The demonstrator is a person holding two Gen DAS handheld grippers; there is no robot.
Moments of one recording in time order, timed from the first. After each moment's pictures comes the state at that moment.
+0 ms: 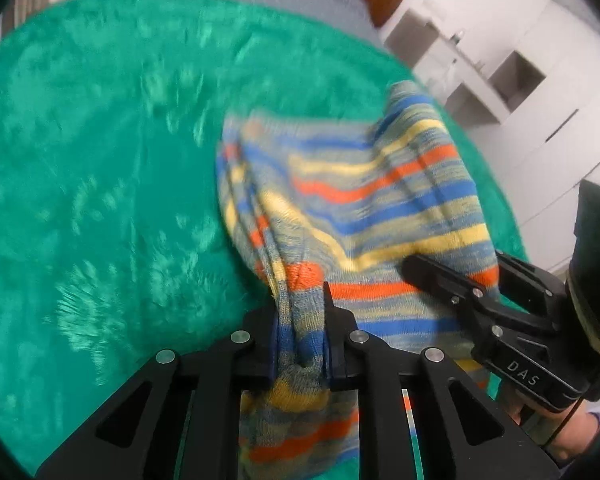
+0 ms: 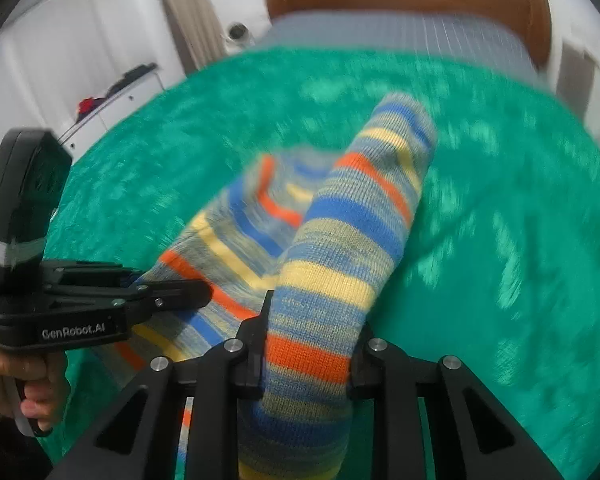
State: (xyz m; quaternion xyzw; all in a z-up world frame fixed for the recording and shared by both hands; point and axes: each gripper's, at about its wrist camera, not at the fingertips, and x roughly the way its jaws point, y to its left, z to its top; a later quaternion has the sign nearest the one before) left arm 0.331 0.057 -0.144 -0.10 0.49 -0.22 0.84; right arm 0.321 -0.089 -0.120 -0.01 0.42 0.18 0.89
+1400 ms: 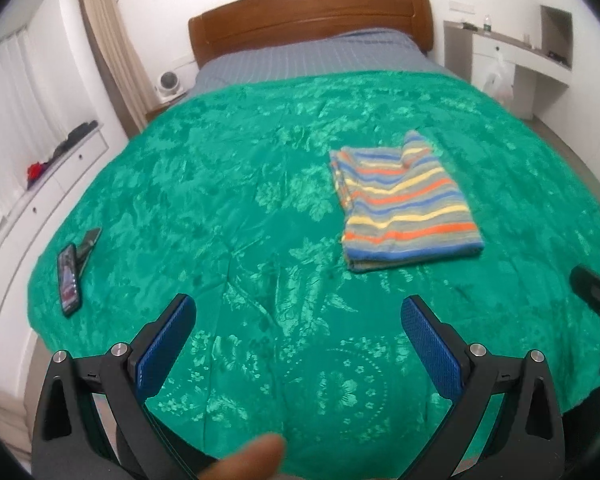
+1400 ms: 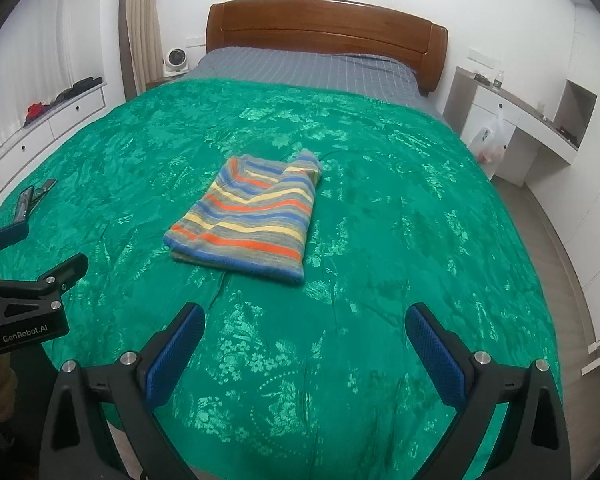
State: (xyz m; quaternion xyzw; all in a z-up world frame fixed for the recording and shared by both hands) left arm 0.046 0.036 -0.047 0.08 0.39 0.01 0.92; right arm 0.029 -0.118 -0.021 -0.05 0.40 0.00 0.92
